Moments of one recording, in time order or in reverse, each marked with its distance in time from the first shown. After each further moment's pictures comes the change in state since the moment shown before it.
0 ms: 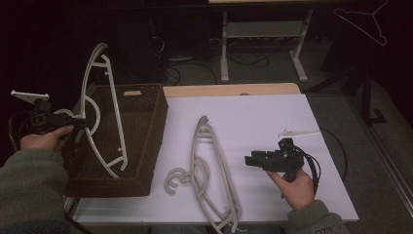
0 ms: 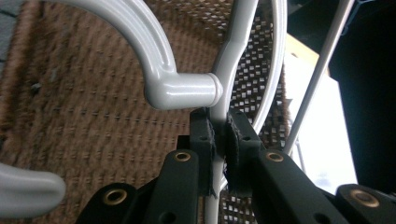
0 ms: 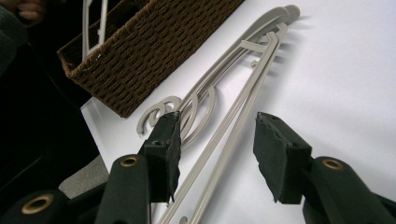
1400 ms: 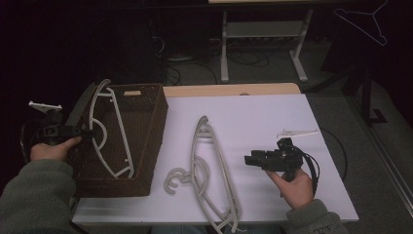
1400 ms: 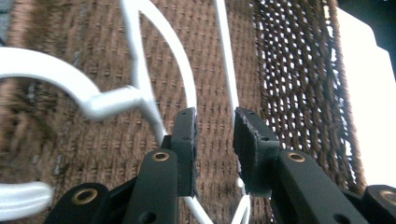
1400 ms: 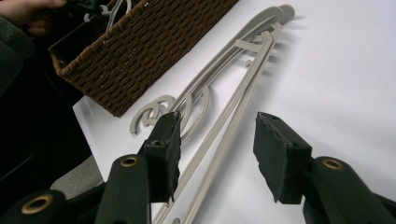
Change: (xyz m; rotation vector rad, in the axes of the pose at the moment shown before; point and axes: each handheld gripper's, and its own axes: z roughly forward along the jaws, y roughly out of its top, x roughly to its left) left arm 0.006 -0.019 0.019 0.035 0.057 0.117; right arm -0.002 0.000 0.003 0.006 -0.024 -0.013
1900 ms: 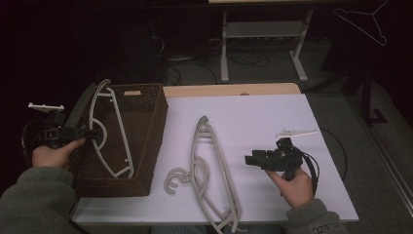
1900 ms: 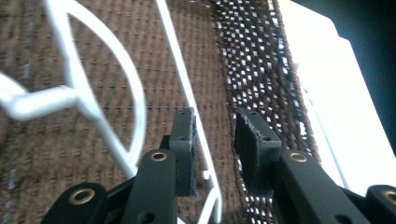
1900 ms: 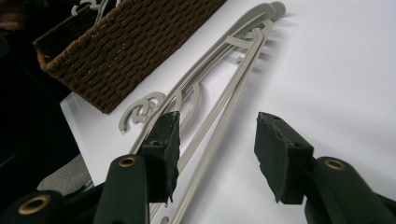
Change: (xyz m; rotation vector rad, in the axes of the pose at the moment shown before) left arm -0.022 -0.012 -0.007 -0.035 -0.078 0.079; right arm -0.002 0.000 0.002 0.012 -0.032 -0.016
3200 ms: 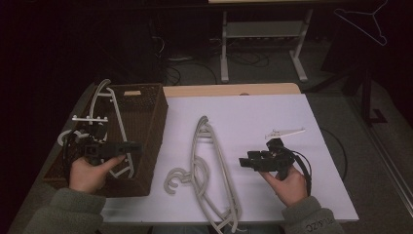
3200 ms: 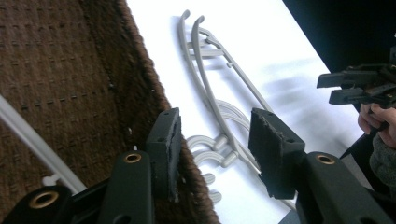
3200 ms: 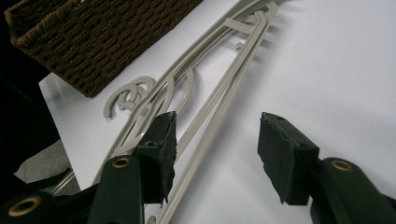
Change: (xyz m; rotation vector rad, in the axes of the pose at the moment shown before) left arm -0.106 -0.051 0.034 0.041 -0.159 0.253; right arm 0.004 0.003 0.019 0.073 -0.042 -0.054
